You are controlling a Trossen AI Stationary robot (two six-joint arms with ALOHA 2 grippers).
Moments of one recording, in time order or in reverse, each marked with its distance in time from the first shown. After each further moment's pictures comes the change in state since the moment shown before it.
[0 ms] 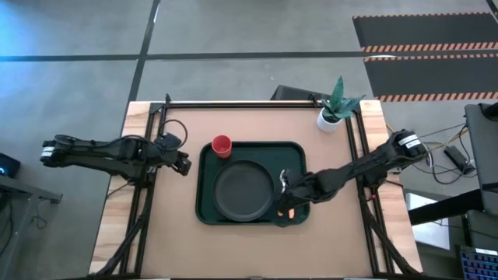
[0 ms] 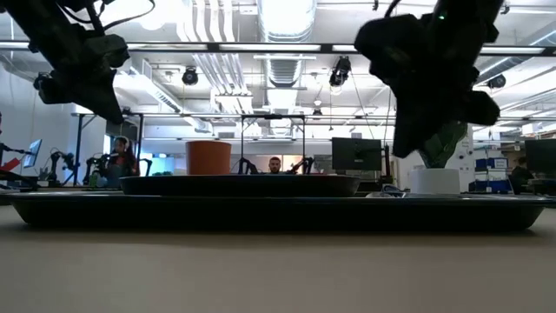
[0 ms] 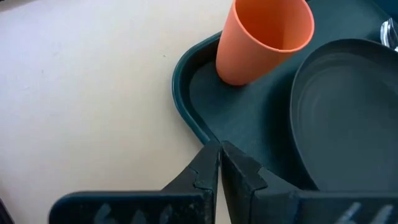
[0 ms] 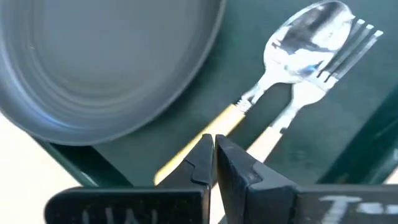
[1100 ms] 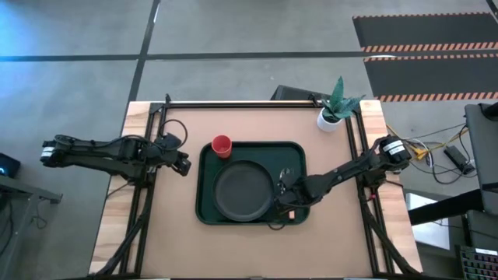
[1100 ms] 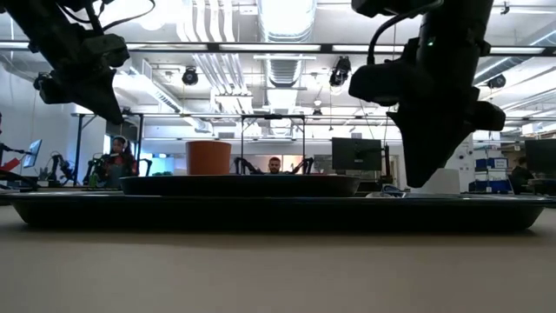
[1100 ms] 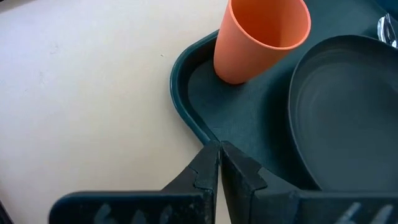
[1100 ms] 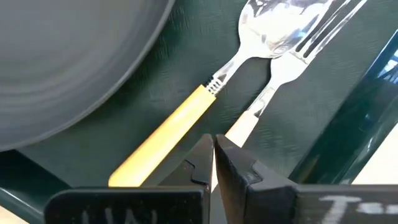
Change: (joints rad) left arm 0.000 -0.005 0.000 0.001 0.010 0.020; right arm -0.006 0.164 0.118 -0.180 -0.041 0.032
